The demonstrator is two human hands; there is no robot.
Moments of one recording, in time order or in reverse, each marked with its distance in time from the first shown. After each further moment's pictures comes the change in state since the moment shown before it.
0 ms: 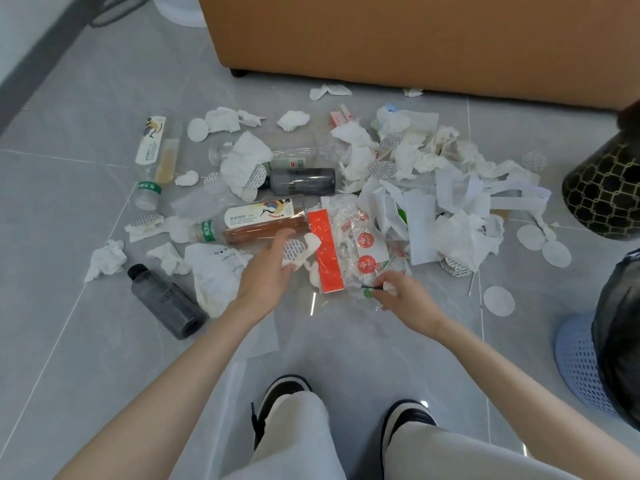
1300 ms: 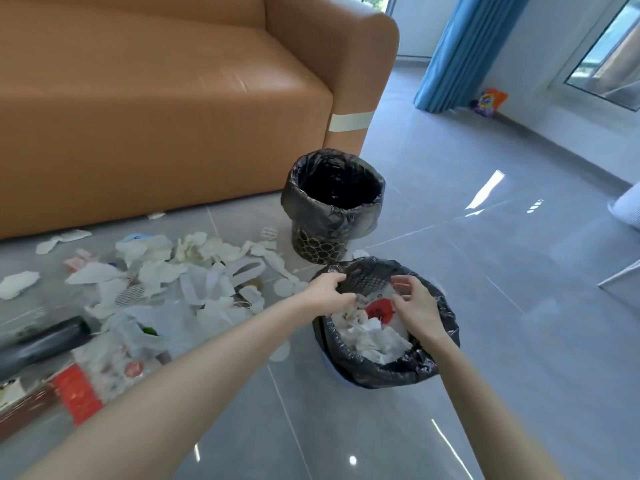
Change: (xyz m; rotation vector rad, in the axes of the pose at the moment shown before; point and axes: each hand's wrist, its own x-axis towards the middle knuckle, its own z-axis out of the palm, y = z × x) left_hand -0.053 0.446 0.099 -0.154 -0.823 0.473; right_hand -0.236 0.141 -0.260 0.238 0.993 0.406
